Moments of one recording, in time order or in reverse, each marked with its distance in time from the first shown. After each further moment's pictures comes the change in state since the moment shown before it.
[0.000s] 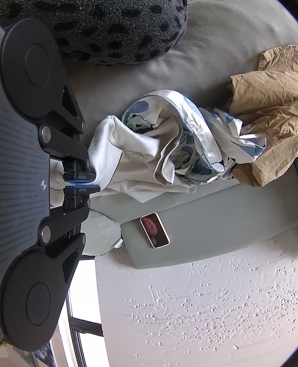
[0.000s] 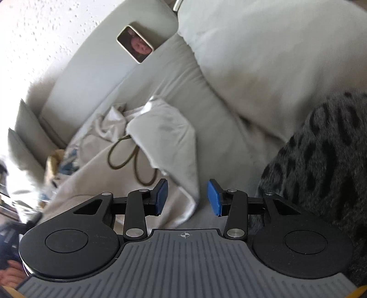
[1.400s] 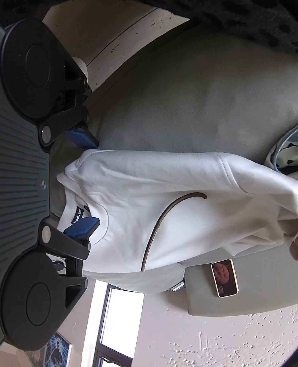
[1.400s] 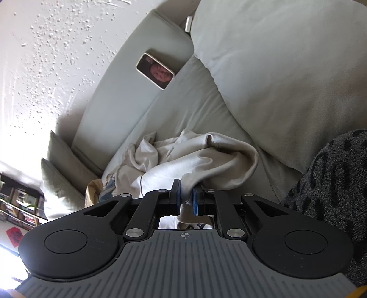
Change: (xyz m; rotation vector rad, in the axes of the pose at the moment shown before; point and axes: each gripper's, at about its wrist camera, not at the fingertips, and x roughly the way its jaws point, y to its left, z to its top) left arm 0.117 0.039 -0.085 -0.113 0.322 0.141; right arm -0.018 -0.011 0.033 0.118 -0.056 0.223
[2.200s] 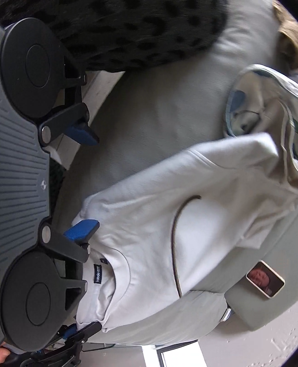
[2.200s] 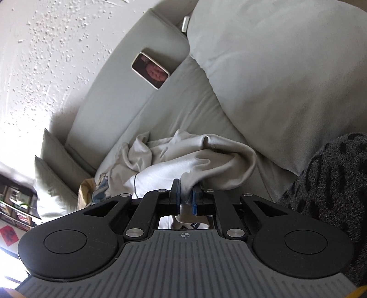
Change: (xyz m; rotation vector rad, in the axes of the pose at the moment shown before) left arm 0.000 -0.043 -0.007 0.400 -0.038 0.414; right arm 0.006 0.003 -0.001 -0.019 -0.002 -0.038
